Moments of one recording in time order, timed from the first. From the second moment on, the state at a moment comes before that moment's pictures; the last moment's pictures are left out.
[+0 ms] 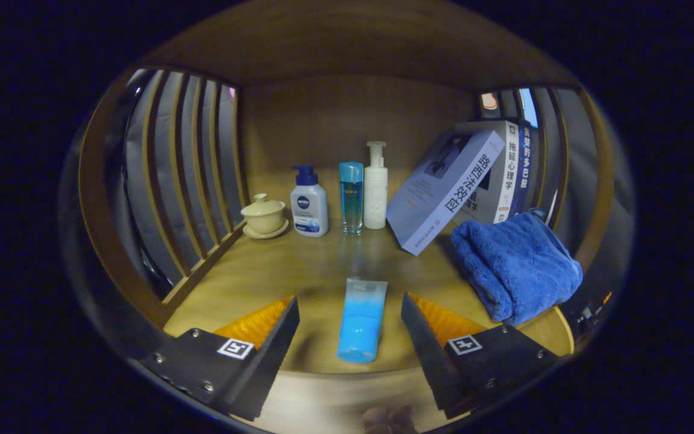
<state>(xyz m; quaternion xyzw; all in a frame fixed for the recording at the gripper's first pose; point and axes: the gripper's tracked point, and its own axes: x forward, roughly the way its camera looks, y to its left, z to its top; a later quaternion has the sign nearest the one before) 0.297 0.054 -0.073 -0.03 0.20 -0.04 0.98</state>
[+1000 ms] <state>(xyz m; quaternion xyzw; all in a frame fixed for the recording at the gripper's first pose) 0.130 0.061 0.040 0.02 0.11 0.03 0.99</state>
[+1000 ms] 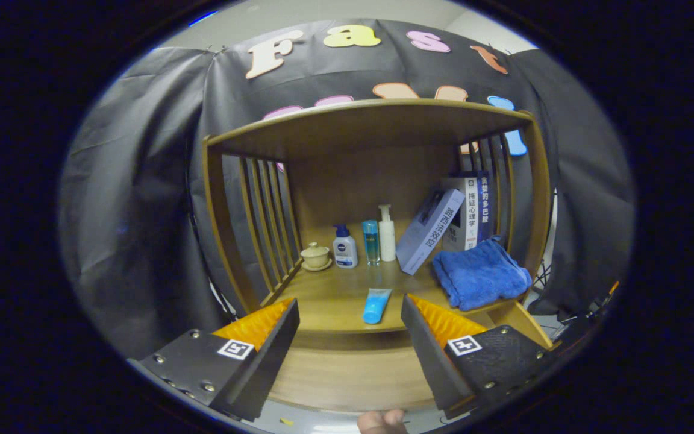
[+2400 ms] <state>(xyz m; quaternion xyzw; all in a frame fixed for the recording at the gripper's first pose) 0.025 -0.046 -0.101 0.02 0.03 -0.06 1.00</state>
